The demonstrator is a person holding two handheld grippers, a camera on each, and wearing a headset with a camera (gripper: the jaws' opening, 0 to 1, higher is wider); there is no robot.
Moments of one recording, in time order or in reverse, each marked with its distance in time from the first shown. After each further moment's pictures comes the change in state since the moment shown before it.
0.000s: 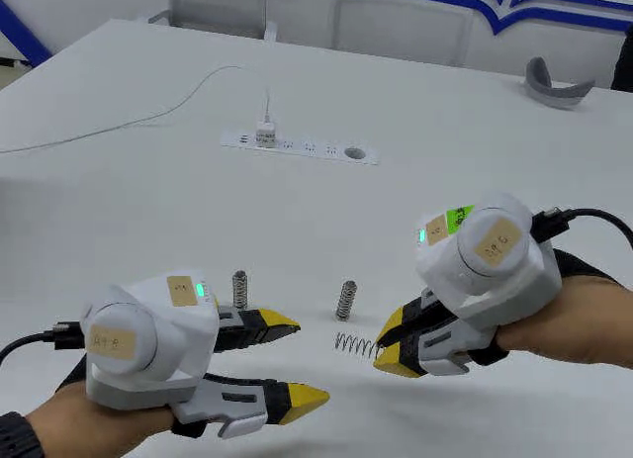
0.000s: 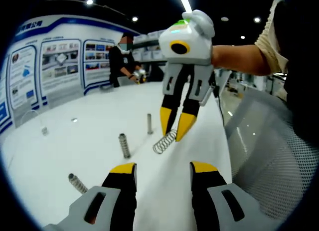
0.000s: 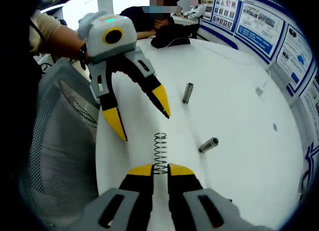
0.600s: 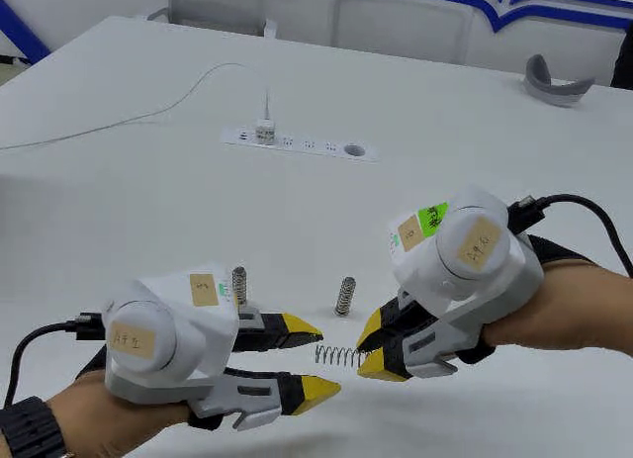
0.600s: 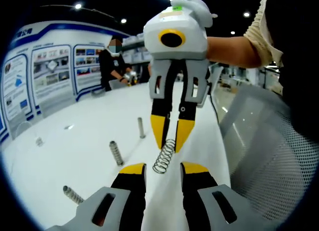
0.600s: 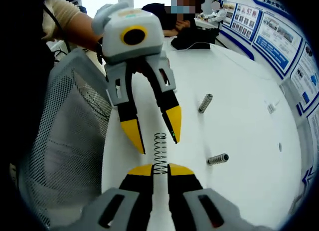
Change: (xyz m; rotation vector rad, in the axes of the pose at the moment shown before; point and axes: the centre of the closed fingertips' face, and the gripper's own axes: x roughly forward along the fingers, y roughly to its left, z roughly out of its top) left arm 0.009 -0.012 0.006 0.071 0.001 -0.053; right arm 0.003 0.018 0.012 -0.138 0.018 0.073
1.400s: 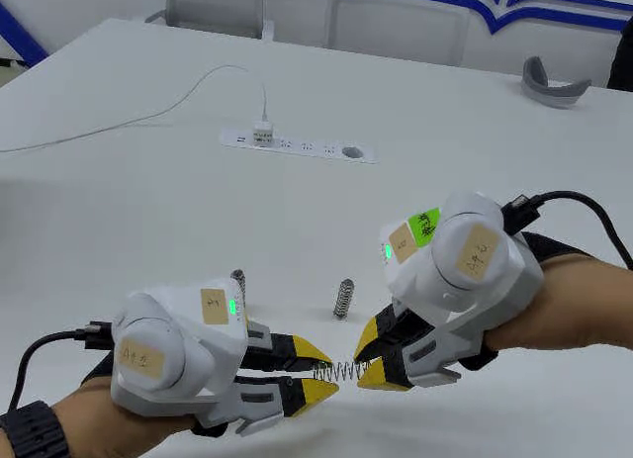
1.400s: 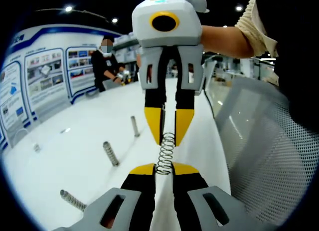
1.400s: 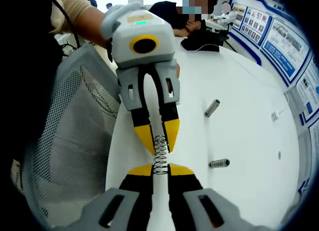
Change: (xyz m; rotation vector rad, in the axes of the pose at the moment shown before) left arm 0.004 -0.008 -0.004 0.058 0.027 -0.035; right arm -0.009 0.010 0.007 -0.067 0.027 0.032
